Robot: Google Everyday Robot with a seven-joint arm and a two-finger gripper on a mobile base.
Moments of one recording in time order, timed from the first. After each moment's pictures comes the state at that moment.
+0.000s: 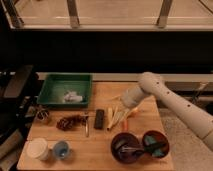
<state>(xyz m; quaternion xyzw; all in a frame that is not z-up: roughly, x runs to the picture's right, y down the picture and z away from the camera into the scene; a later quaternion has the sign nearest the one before) 0.075 0.123 0.796 -0.28 -0.34 -0.07 0.89</state>
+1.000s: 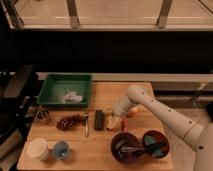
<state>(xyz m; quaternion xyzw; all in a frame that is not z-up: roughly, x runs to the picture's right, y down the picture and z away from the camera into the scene) 0.031 0.183 0.857 -0.32 -0.37 -0.06 0.87</state>
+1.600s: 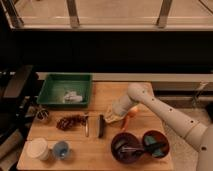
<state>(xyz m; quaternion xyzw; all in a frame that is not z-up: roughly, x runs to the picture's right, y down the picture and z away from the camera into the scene) 0.033 0.163 0.837 -0.30 -0.37 -0.07 0.87</state>
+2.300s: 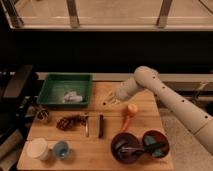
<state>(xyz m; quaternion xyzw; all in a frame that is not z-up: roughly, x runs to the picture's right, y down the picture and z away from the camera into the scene) 0.033 0.056 0.777 -0.20 -0.40 -0.11 0.89</state>
